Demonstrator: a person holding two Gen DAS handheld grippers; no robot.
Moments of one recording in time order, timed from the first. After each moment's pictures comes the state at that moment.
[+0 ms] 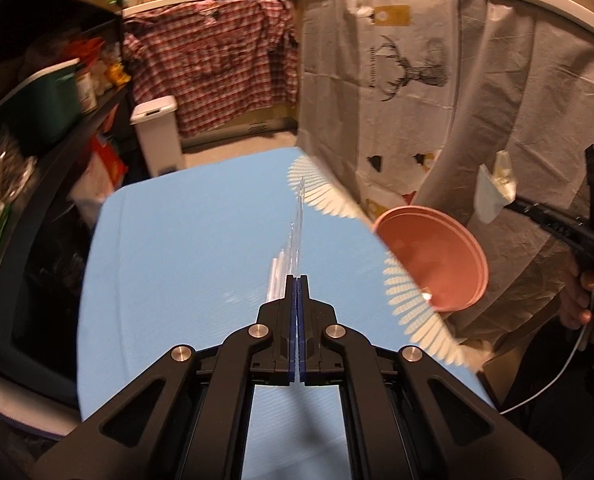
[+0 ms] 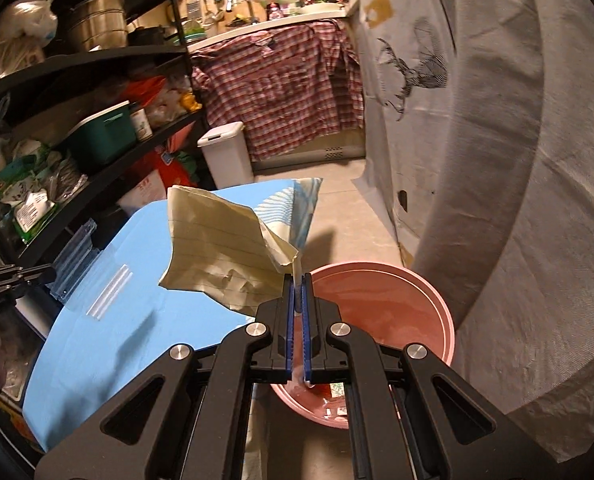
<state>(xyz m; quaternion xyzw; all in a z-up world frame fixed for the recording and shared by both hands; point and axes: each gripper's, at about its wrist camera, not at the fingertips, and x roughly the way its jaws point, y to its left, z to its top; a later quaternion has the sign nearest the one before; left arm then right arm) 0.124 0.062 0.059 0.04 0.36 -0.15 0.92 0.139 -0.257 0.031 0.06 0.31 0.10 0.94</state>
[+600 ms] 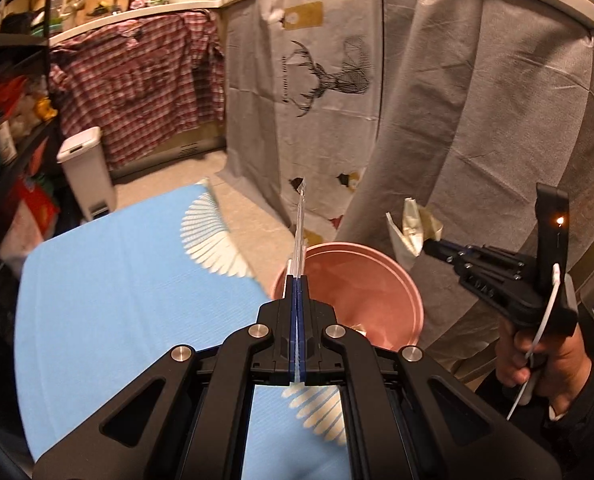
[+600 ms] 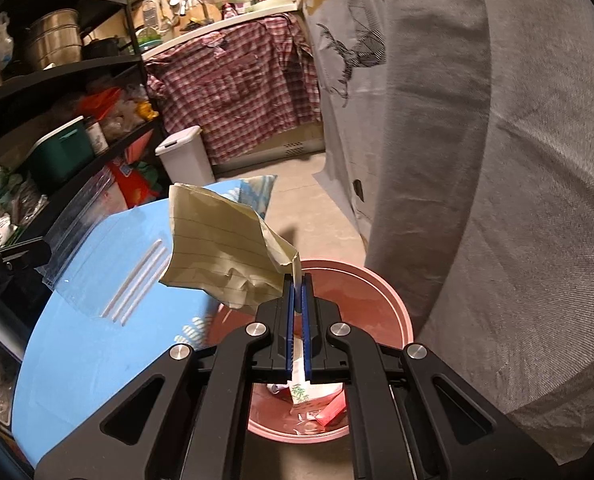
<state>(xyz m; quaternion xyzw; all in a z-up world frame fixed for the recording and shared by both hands) 0.166 -0.064 0.073 0.05 0.35 -0.25 0.90 0.165 -0.305 0.008 0.09 0.33 0.04 0.94</state>
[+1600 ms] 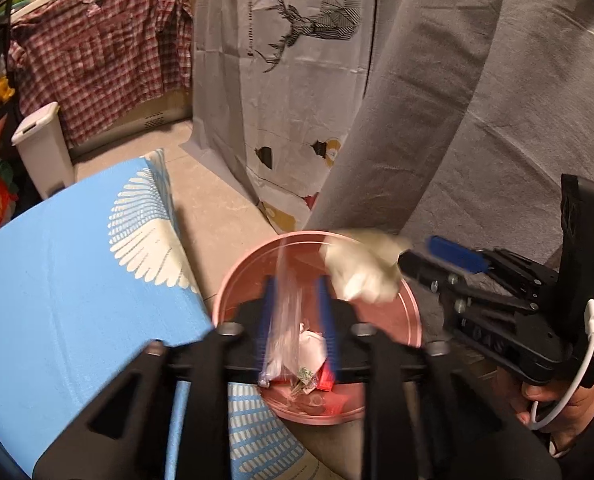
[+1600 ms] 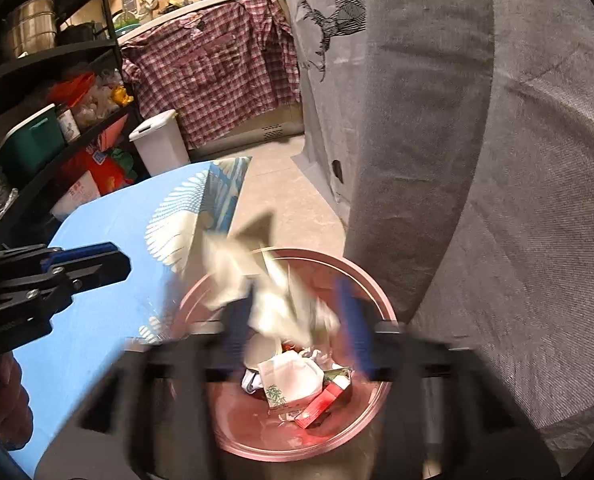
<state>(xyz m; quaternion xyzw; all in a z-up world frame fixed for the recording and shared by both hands) 0.226 -0.133 0.014 0.04 0.39 -0.27 0.88 0.199 -0.311 -0.018 0.08 0.35 0.01 0.93</state>
